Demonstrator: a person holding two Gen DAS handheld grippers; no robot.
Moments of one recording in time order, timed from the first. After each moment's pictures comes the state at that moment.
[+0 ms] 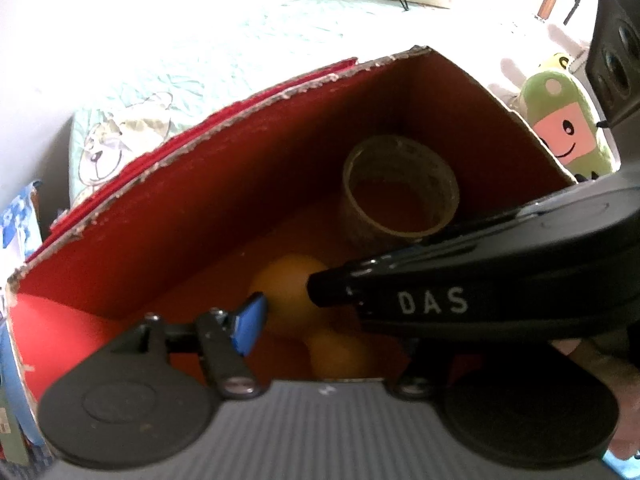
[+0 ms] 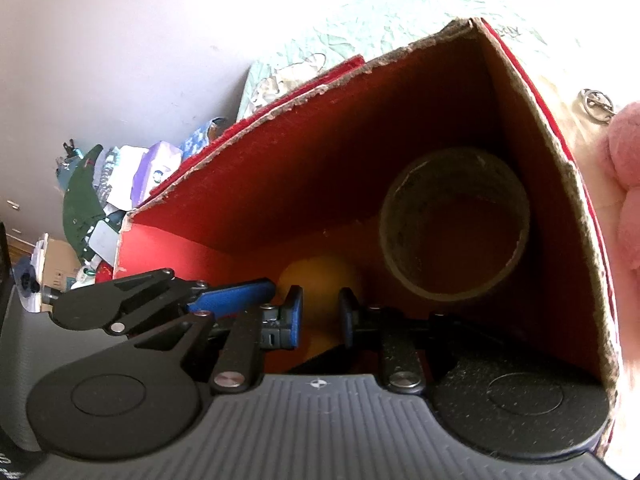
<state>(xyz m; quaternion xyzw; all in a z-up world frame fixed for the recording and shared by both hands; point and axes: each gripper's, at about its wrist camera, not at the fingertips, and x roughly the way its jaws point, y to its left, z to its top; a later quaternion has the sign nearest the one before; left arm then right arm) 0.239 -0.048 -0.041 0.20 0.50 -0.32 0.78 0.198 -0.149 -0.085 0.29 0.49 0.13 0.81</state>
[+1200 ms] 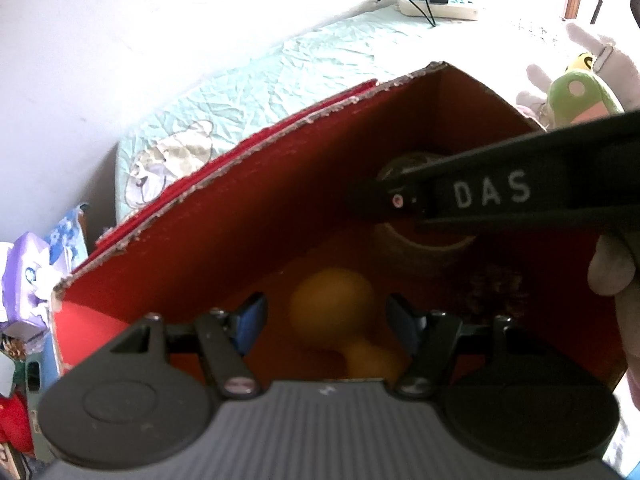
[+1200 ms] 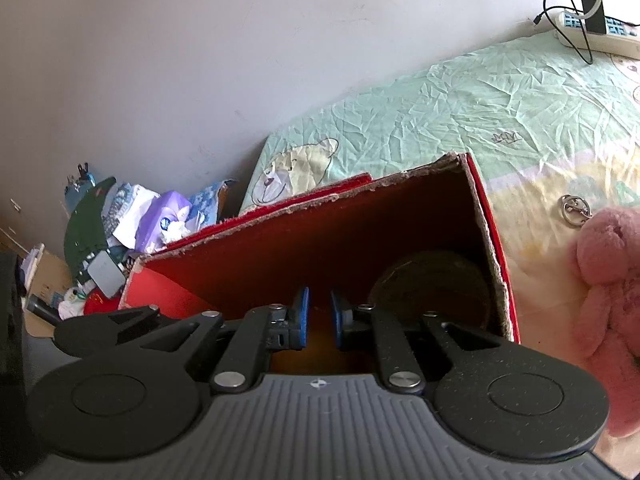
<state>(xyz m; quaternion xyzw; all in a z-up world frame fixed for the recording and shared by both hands) 0.226 -0.054 -0.032 0.24 0.45 -0.27 0.82 0.190 -0.161 -0.063 0.23 0.40 0.12 0.88</state>
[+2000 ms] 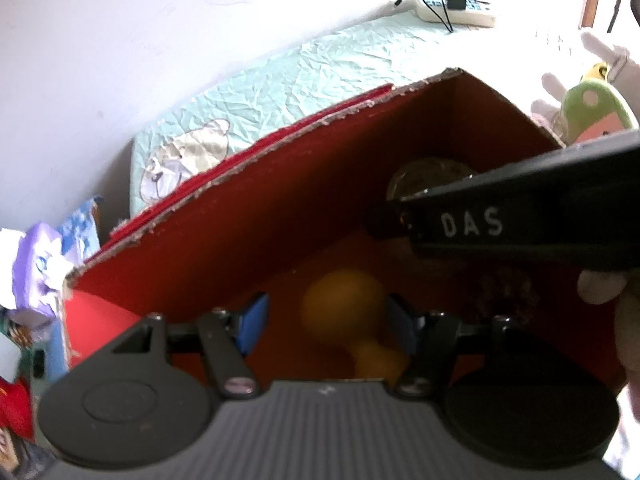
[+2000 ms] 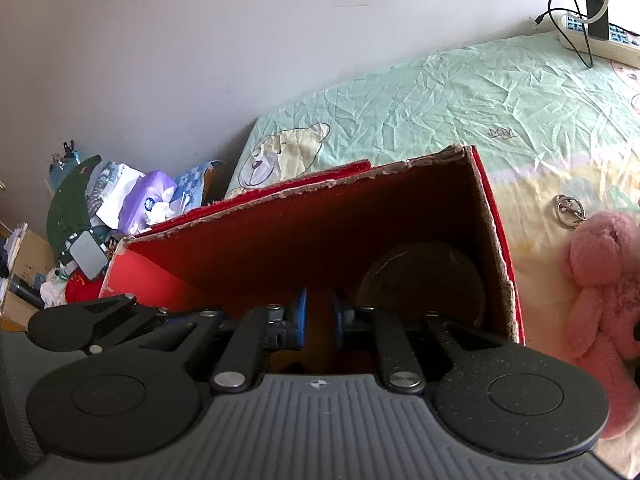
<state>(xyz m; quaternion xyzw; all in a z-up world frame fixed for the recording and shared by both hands) 0.227 -0.049 -0.029 0.23 0.45 -0.25 0.83 0.193 -0.156 -0.064 0.20 0.42 0.11 0.88</state>
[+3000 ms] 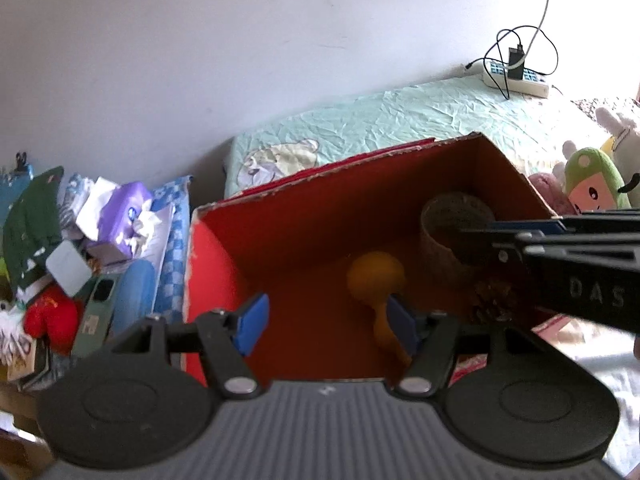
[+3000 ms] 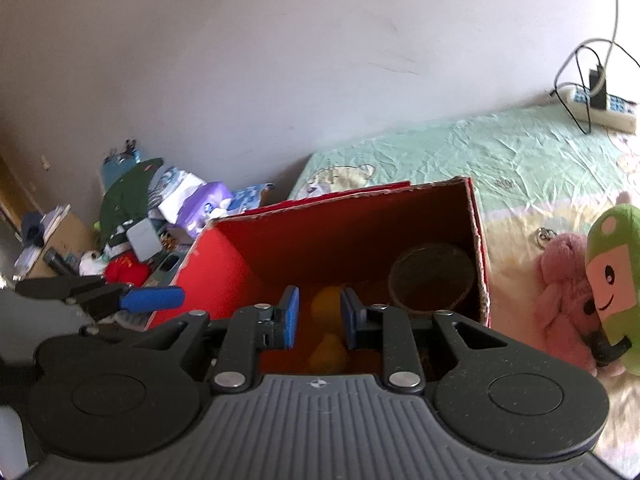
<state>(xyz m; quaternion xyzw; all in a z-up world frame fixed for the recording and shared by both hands) 0.137 -0.012 0.034 0.17 0.40 -0.13 0.89 0.094 -0.153 -0.012 0.16 0.33 0.17 0.91</state>
